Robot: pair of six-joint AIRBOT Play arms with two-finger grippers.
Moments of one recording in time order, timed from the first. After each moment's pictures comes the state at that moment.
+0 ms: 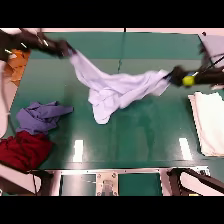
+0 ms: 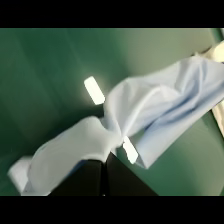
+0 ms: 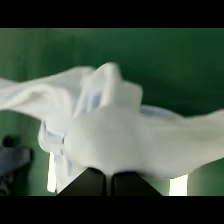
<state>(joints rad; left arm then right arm) 0.03 -1.65 2.01 0.68 -1.36 -1.18 -0.23 -1.15 1.24 -0.79 1.15 1.40</state>
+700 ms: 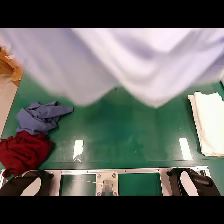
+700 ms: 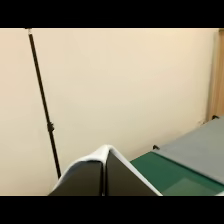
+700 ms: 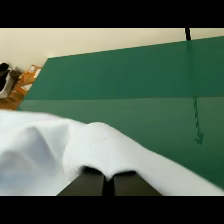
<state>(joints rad) 0.03 -0.95 2.05 0.76 -1.00 -1.16 -0.30 -0.63 1.43 -0.89 1.29 1.52</state>
